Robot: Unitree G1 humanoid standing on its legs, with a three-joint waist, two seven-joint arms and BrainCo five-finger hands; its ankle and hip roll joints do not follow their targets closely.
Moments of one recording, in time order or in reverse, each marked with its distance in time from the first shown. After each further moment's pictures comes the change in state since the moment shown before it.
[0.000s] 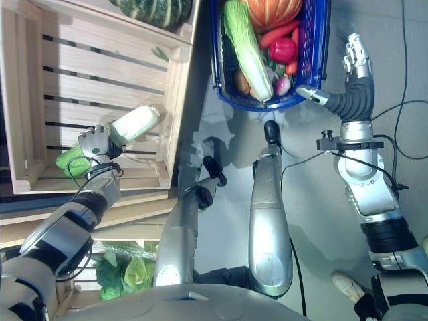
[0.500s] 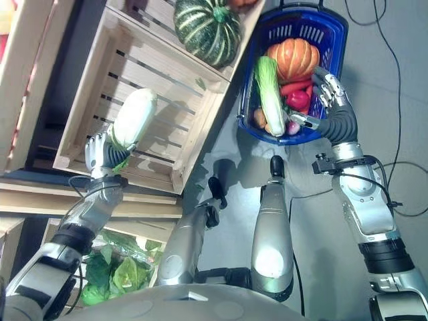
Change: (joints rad) left arm 0.389 0.027 0.267 -0.554 -0.081 -0.323 -0.056; right arm 0.120 0.073 -0.058 -0.107 0.143 0.167 0.210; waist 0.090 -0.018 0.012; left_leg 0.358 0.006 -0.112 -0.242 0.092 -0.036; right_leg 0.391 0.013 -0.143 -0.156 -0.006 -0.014
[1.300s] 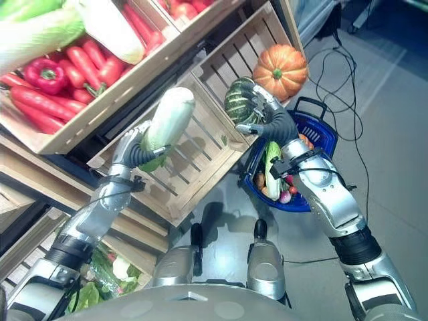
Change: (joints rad) left arm 0.076 0.002 -0.035 -0.315 -0.014 -0.095 -0.328; right arm -0.144 0.098 0.244 -0.121 0.093 0.325 0.072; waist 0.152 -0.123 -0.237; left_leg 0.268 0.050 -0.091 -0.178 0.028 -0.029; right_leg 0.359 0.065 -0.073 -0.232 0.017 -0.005
